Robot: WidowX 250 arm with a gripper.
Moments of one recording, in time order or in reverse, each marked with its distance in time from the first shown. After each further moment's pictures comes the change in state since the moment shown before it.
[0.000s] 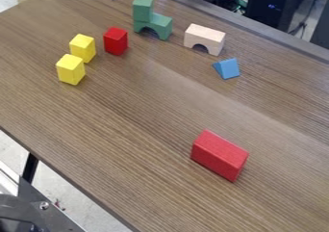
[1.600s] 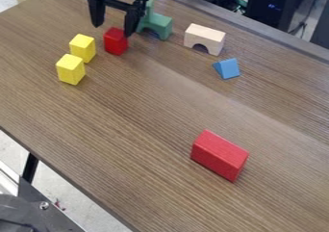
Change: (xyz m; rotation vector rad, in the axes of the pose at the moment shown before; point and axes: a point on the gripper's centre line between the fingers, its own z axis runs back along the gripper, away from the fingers) arm -0.030 0.013 -0.072 -0.069 -0.131 -0.004
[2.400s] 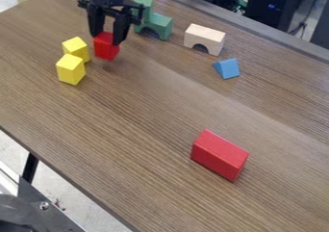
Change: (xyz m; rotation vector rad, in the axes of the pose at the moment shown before) arm 0.045 0.011 0.006 -0.002 -0.034 0.002
